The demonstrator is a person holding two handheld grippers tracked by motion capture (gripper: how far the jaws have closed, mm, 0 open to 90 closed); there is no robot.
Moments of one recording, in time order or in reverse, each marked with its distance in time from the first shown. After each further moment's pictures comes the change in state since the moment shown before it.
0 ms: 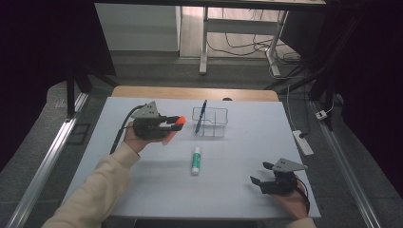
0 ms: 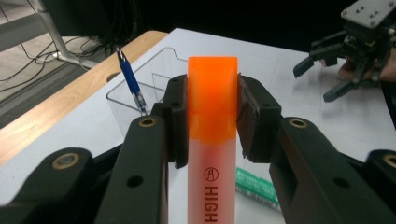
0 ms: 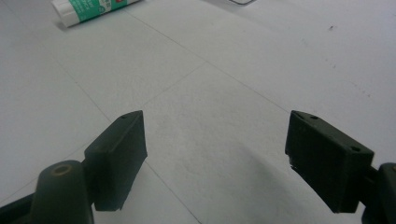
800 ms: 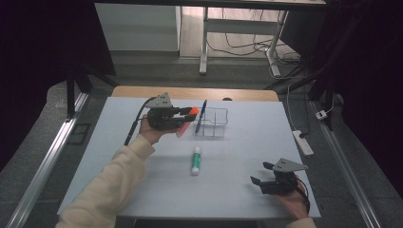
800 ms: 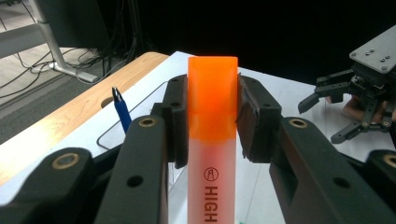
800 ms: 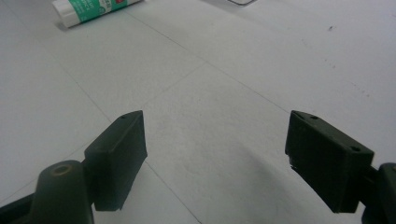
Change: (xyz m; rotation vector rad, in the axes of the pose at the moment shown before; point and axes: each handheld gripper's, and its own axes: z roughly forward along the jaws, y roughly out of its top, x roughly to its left) left arm 0.007 0.026 0.035 -0.063 -0.011 -0.049; right arm 0.000 0.000 -0.001 -0.002 -0.001 -0.001
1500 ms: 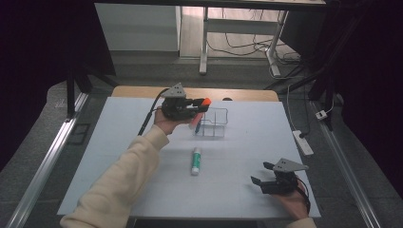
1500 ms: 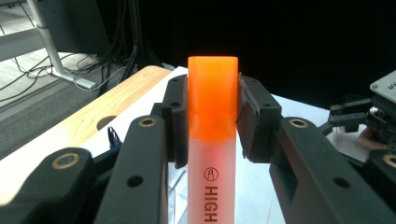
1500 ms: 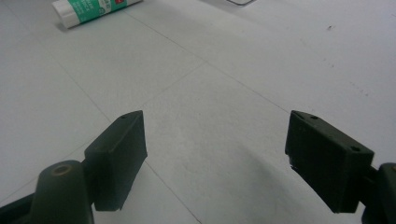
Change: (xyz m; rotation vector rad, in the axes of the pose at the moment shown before) left arm 0.010 0.025 0.039 -0.028 0.002 -0.028; right arm -0.001 0.000 -0.001 0.003 0.006 0.002
